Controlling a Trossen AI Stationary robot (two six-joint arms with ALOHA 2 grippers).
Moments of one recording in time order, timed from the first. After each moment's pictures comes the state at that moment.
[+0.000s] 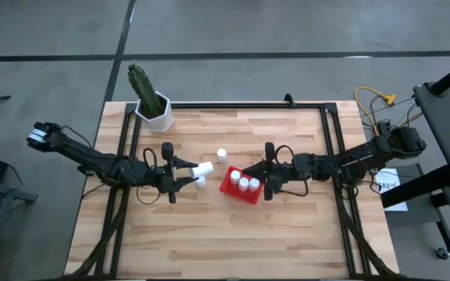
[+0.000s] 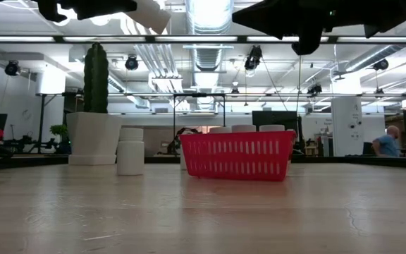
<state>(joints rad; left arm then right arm) -0.37 0.91 0.59 0.20 -0.52 0.64 0.17 1.34 0.59 0.69 0.21 -0.75</state>
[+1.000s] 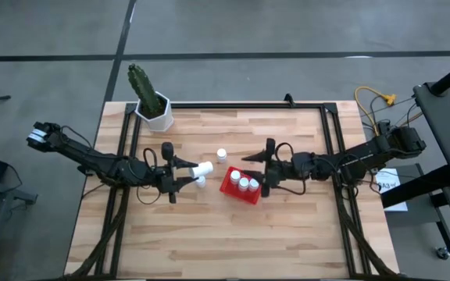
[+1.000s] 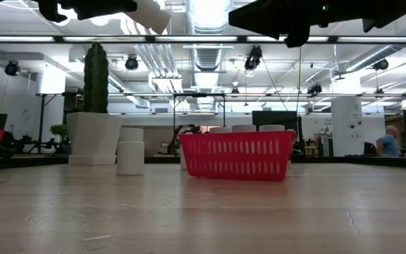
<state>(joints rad) -0.37 0.92 0.59 0.20 -0.53 0.64 0.17 1.34 0.63 0.66 0.32 -0.68</state>
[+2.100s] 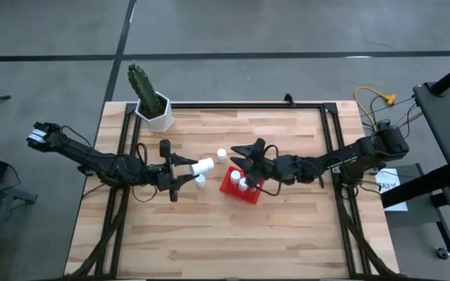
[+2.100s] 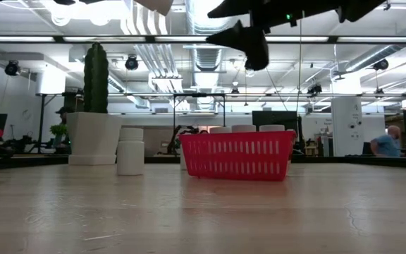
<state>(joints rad) -0.36 0.91 0.59 0.32 -0.53 0.67 0.18 1.54 0.82 0.67 0.61 -1.26</state>
